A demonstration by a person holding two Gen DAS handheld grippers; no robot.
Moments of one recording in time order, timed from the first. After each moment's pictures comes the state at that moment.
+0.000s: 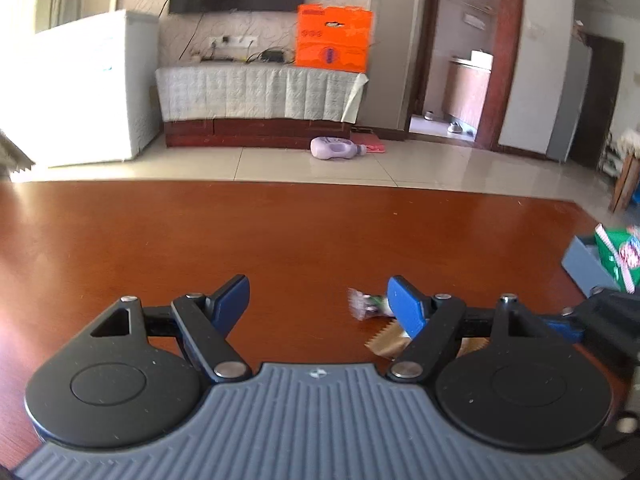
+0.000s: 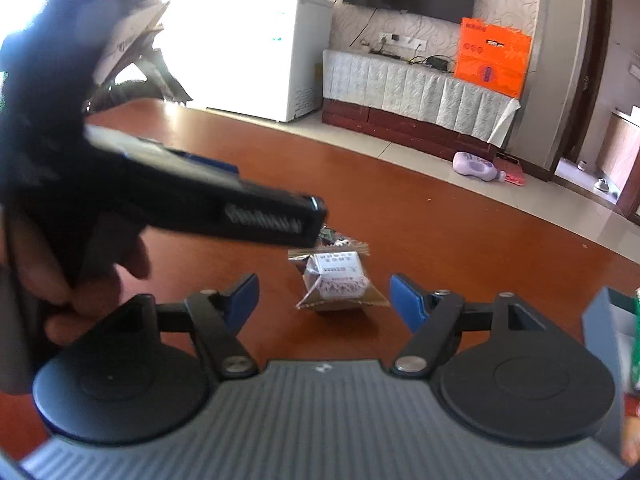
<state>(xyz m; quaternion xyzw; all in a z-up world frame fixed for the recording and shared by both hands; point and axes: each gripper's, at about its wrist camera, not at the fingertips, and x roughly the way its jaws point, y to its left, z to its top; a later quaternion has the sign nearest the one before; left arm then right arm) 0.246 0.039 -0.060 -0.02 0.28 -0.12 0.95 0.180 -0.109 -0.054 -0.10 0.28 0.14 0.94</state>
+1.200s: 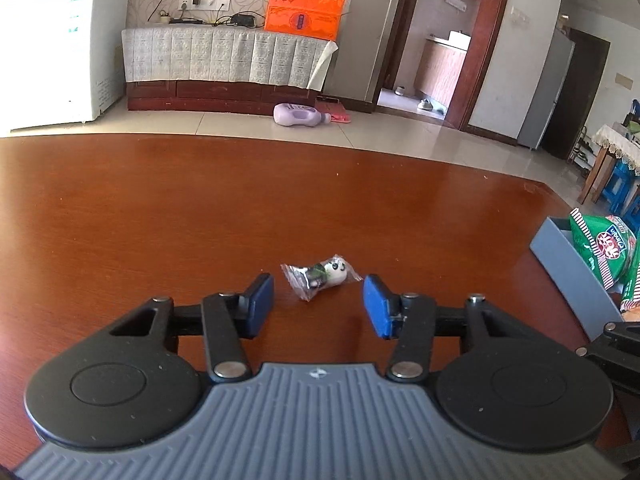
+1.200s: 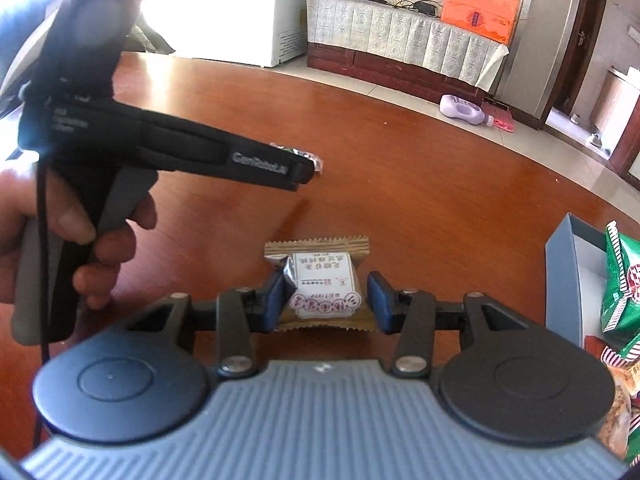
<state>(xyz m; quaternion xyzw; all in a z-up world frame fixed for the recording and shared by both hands) 0.283 -0.041 -0.099 -0.04 0.32 -0.17 0.93 0.157 -0.159 -0.055 -0.10 0.36 0.12 0.92</state>
